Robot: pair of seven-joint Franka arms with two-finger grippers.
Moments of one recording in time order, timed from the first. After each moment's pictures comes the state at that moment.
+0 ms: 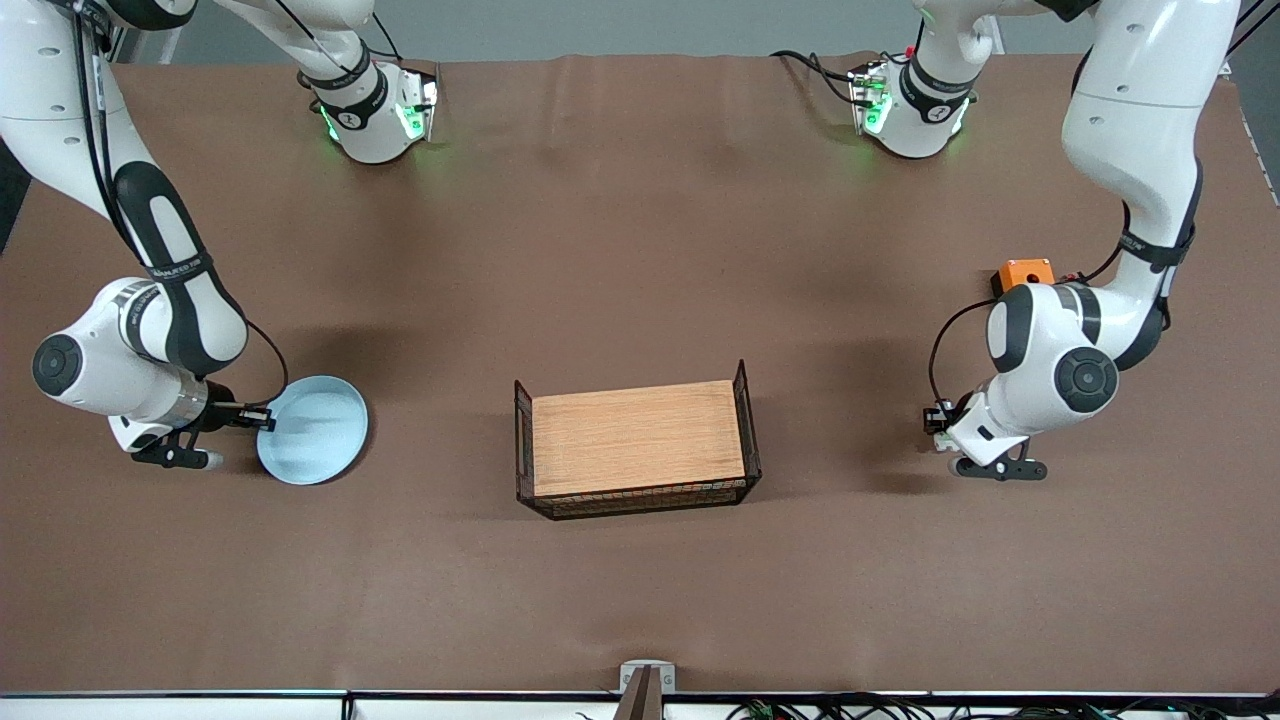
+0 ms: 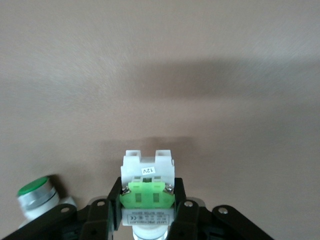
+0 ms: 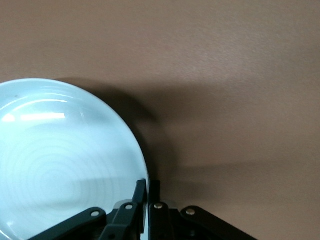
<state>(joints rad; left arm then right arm) -0.02 0.55 -0.07 -1.86 0.03 2.34 -0.09 -0.23 0.58 0.03 -1.92 0.12 2.44 -0.17</state>
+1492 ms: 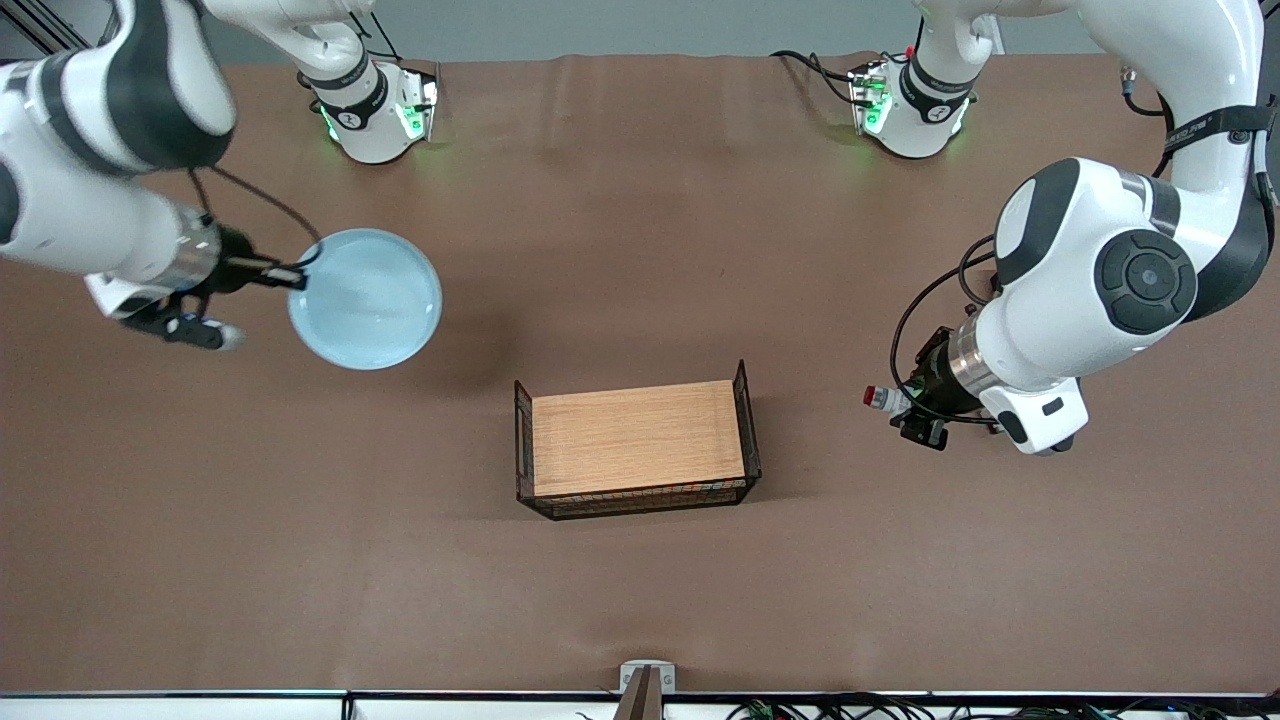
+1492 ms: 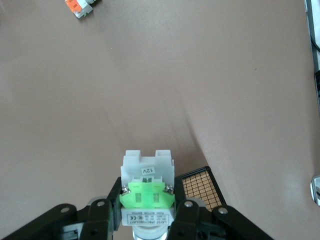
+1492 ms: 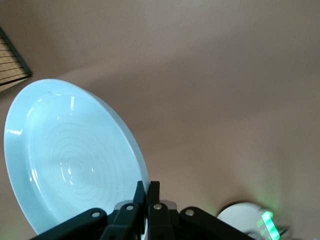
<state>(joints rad) -0.08 0.43 -0.29 -1.38 0.02 1.81 -1.58 0.16 0.00 0.04 -1.87 0.14 1.61 0.53</state>
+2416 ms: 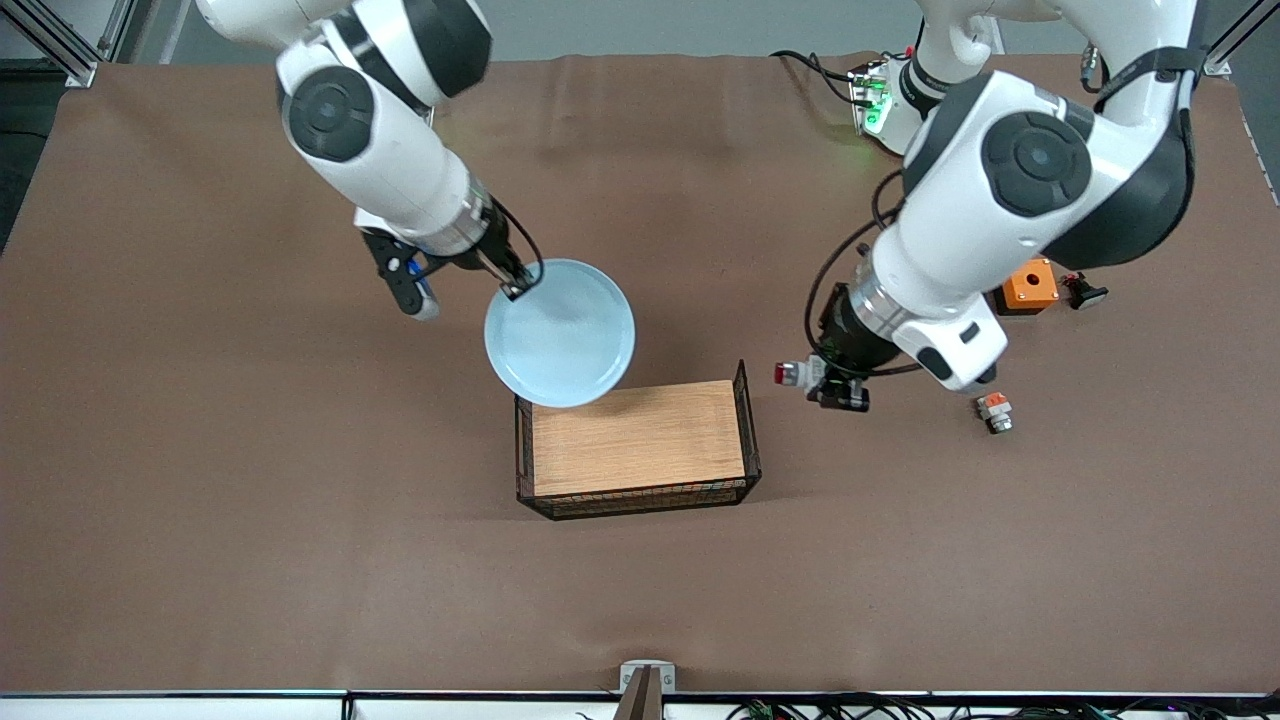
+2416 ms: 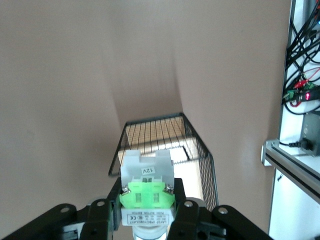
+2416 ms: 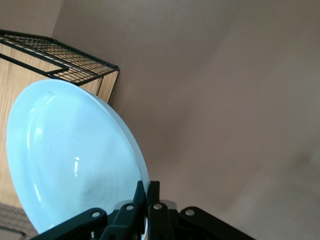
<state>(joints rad) -0.26 0.42 -0.30 -1.25 0.02 1.81 -2.01 0.55 0.26 0.04 -1.59 0.22 1.84 1.65</state>
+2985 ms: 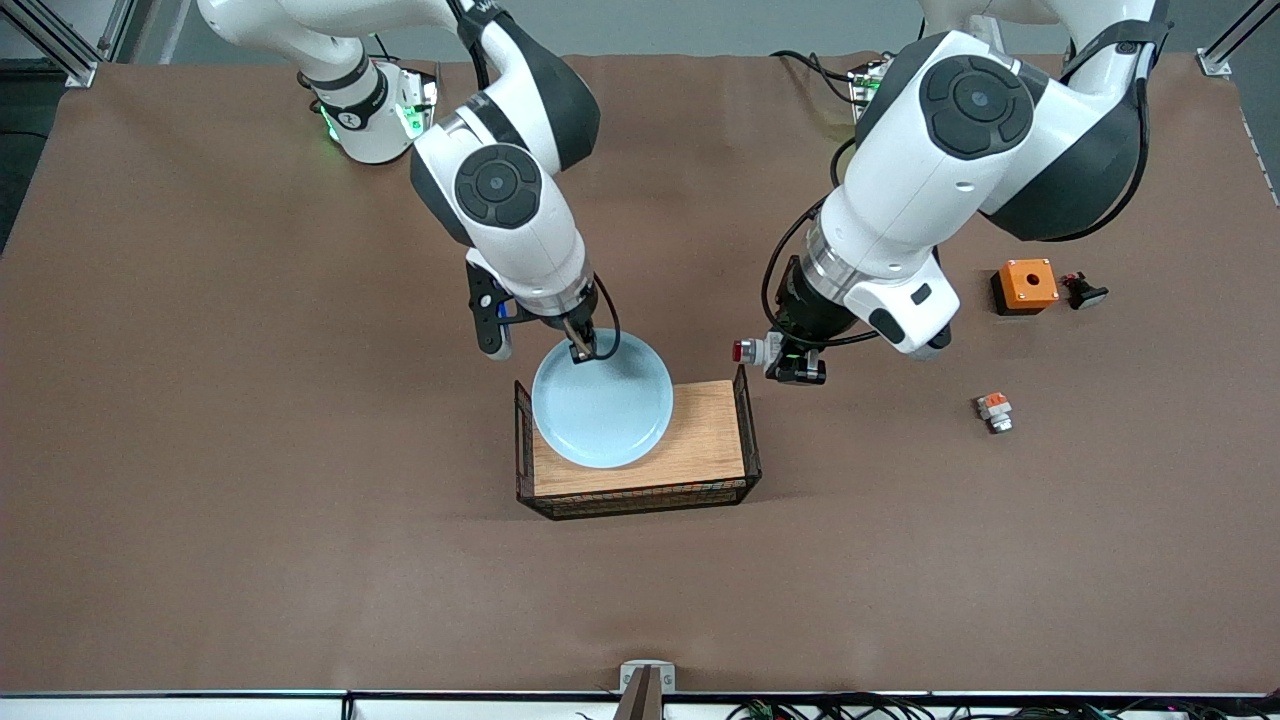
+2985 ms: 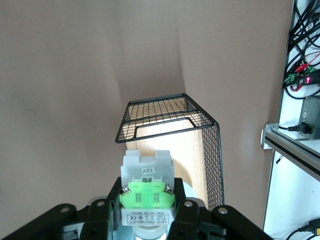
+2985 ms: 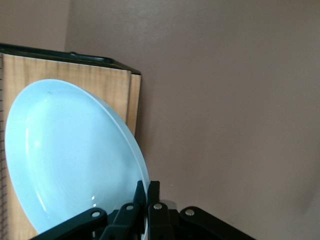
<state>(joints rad) -0.32 0.42 -0.30 -1.23 0.02 1.81 -2.07 0.63 0.53 0.03 -1.32 0.09 1.88 1.99</state>
